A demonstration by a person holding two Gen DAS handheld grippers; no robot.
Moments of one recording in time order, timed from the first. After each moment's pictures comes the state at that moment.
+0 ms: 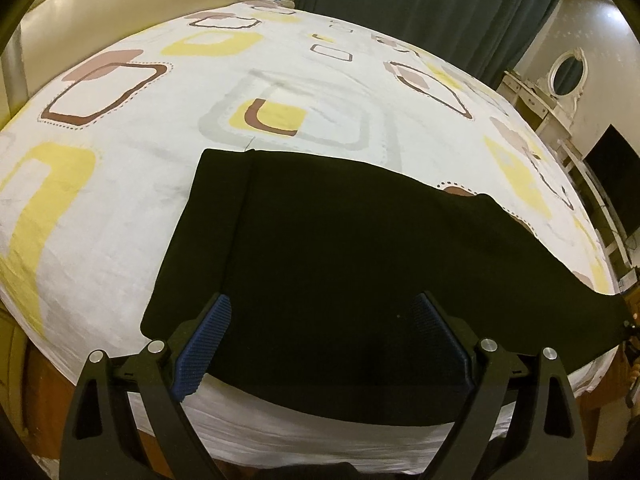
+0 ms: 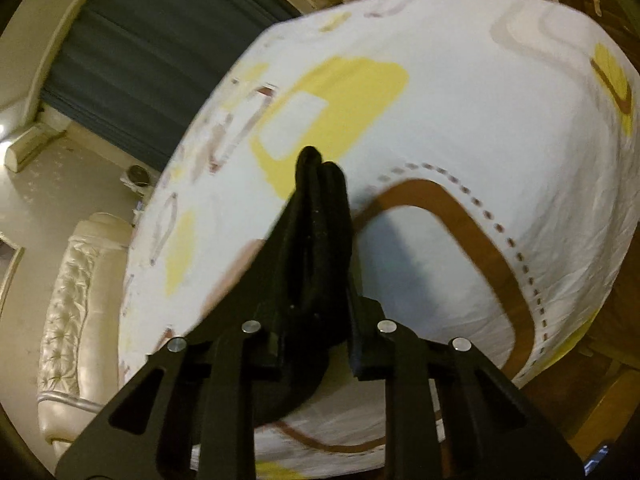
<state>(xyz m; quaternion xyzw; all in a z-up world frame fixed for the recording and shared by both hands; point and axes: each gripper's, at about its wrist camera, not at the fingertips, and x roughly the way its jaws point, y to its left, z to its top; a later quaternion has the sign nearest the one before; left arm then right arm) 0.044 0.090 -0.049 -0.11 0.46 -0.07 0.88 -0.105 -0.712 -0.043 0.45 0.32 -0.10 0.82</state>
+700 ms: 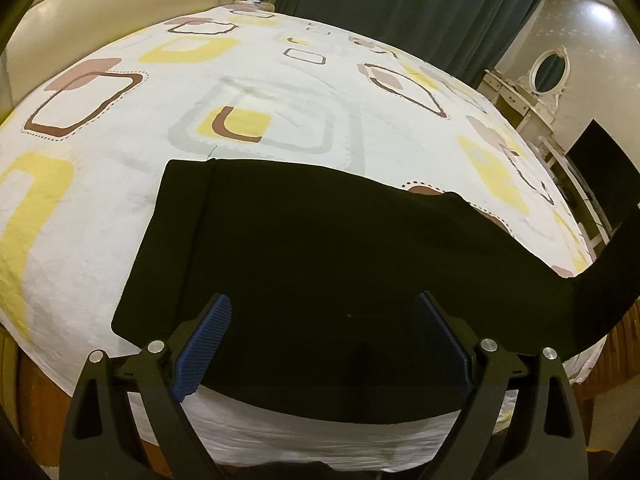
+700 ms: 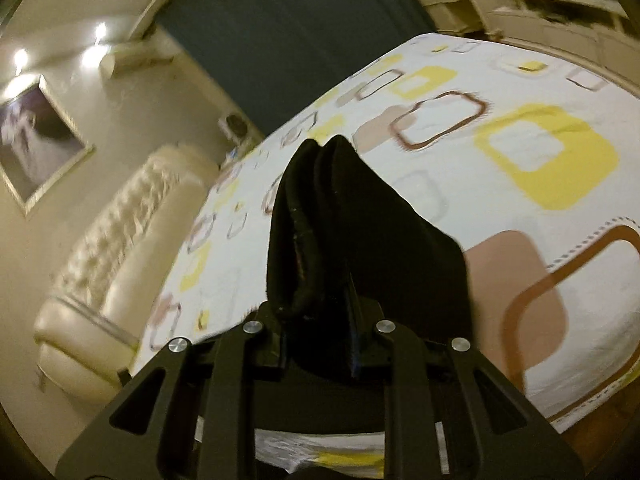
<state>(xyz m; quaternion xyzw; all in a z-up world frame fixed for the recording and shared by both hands) 0.041 0.069 -0.038 -0.11 0.45 -0.10 0.88 -0.027 -0.491 0.086 0.32 0.32 0.06 0.89</state>
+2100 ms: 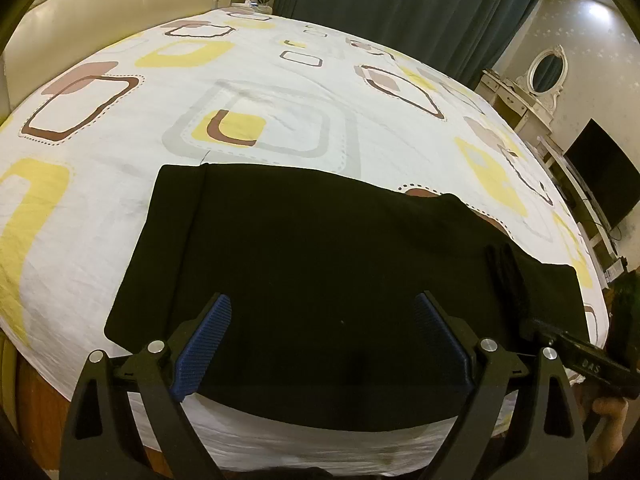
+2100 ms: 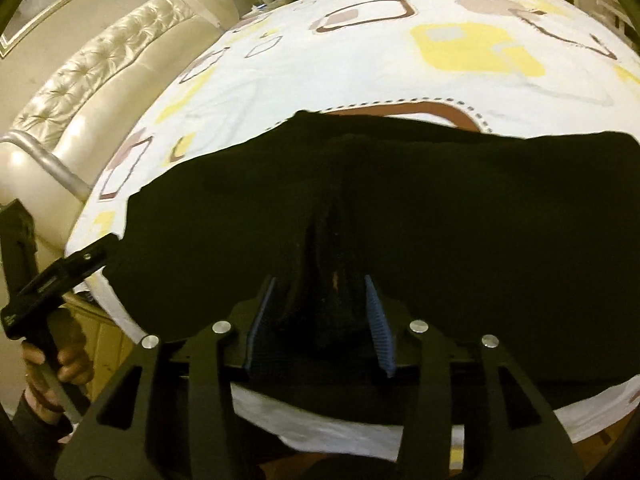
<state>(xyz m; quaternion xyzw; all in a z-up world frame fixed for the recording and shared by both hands) 0.044 0.066 -0.038 -0.10 0.45 -0.10 0.88 0.026 -0.249 -0.041 0.18 0.48 0.13 0.85</state>
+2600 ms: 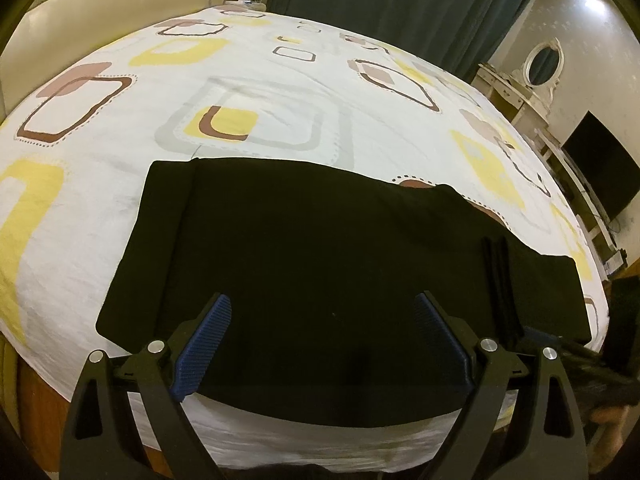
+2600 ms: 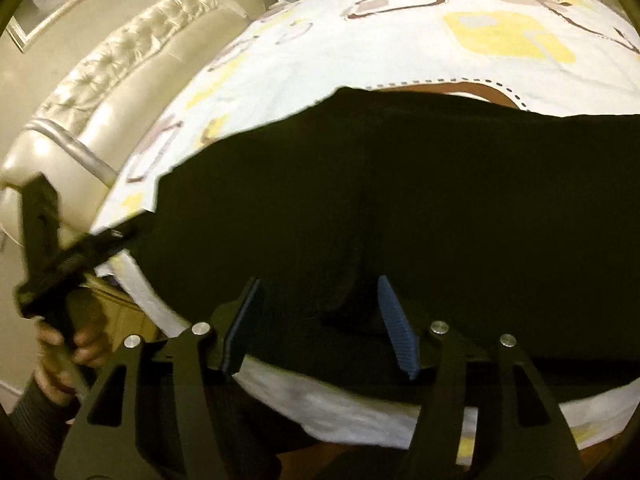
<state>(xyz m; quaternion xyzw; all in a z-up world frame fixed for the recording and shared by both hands) 0.041 0.059 -0.042 -0.09 0.45 -0.11 0.88 0.011 -0.248 -0.034 0.21 0.47 0.19 0.83</state>
